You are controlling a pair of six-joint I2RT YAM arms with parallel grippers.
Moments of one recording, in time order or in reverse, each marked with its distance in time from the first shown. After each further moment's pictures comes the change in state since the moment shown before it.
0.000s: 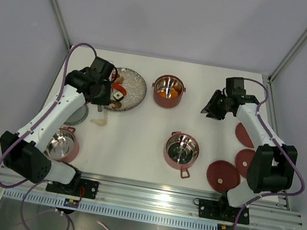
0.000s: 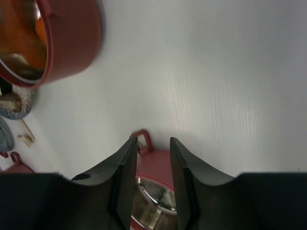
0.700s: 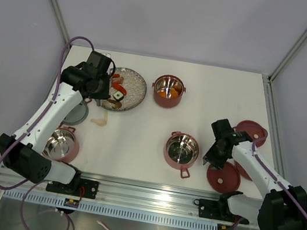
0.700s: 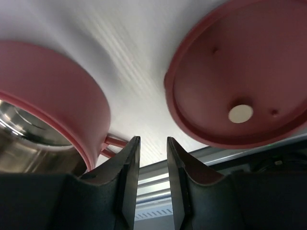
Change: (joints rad) left arm 0.011 -0.002 0.089 -0.025 -0.019 0.011; right arm 0.193 -0.490 -0.542 -0.352 0.277 0.333
